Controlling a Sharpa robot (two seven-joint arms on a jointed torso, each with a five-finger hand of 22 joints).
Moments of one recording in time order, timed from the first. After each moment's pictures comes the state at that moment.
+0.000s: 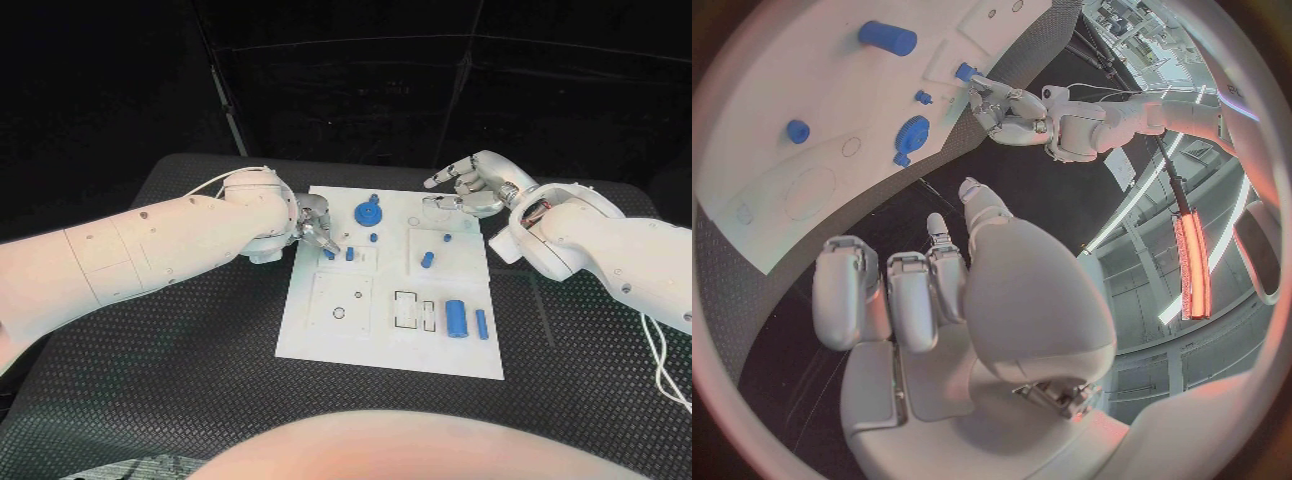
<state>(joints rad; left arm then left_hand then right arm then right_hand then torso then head) 1.12 -0.71 0.09 1.41 -1.28 0.21 -0.52 1.20 0.03 0.39 0.02 0.04 0.95 0.06 0.47 0.63 1.32 -0.02 1.17 1.06 1.47 -0.06 1.57 1.31 0.05 1.43 0.04 1.37 1.31 1.10 -0.76 0.11 1.41 -1.01 -0.30 0.04 1.42 -0.07 0.02 0.17 0.33 0.92 0.16 0.14 0.07 1.42 0.07 1.40 1.31 1.47 0.00 1.50 1.31 0.05 1.41 0.11 1.44 1.28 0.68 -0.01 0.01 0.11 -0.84</state>
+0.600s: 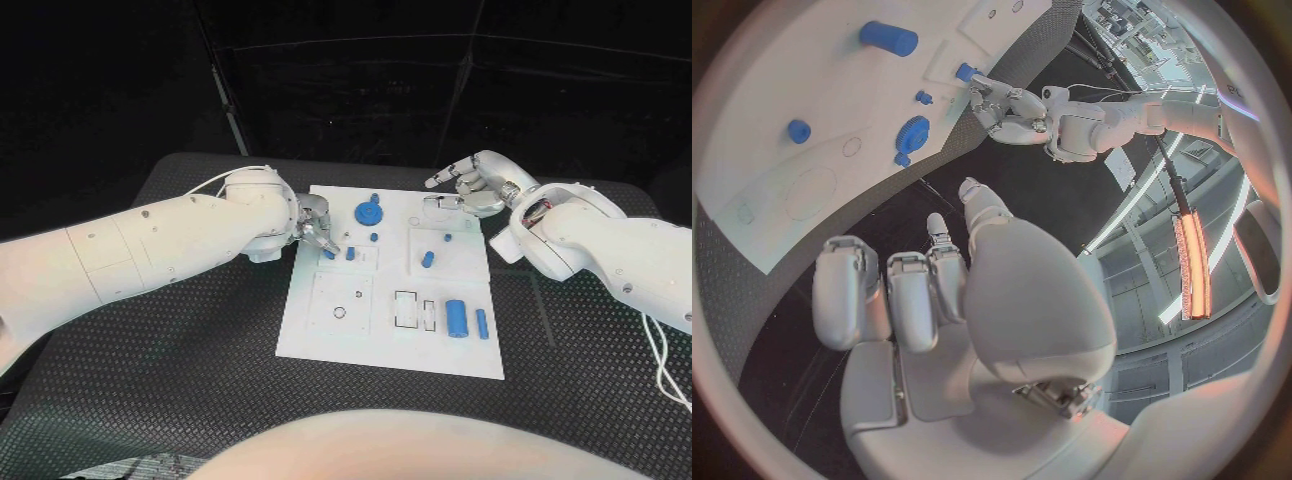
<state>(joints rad) 1.12 -0.71 0.09 1.41 -1.29 0.23 -0.52 1.19 0.03 0.40 0.02 0.05 0.95 0.06 0.48 0.64 1.33 -0.02 1.17 1.05 1.47 -0.06 1.57 1.31 0.05 1.43 0.04 1.37 1.31 1.10 -0.76 0.11 1.41 -1.01 -0.30 0.04 1.42 -0.07 0.02 0.17 0.33 0.92 0.16 0.14 0.07 1.42 0.07 1.40 1.31 1.47 0.00 1.50 1.31 0.05 1.41 0.11 1.44 1.28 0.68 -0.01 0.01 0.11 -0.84</state>
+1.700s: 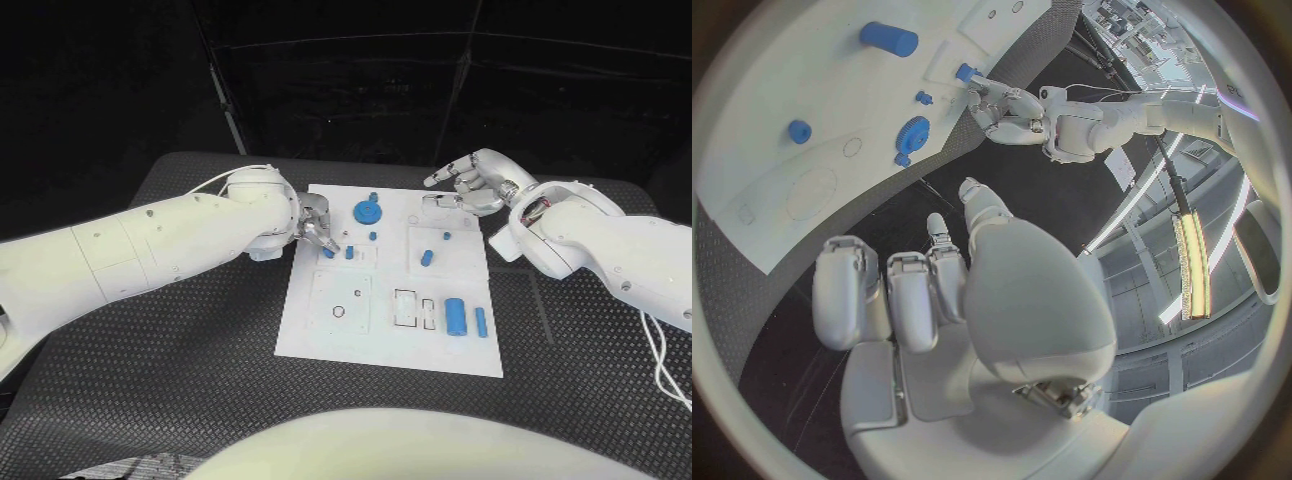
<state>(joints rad) 1.12 -0.69 0.09 1.39 -1.30 0.23 -0.52 1.12 -0.02 0.48 -0.03 0.05 0.97 0.04 0.55 0.68 1.35 -0.03 1.18 1.07 1.47 -0.08 1.57 1.31 0.05 1.44 0.03 1.38 1.31 1.10 -0.76 0.11 1.41 -1.01 -0.30 0.04 1.42 -0.07 0.02 0.17 0.33 0.92 0.16 0.14 0.07 1.42 0.07 1.40 1.31 1.47 0.00 1.50 1.31 0.05 1.41 0.11 1.44 1.28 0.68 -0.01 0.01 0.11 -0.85</state>
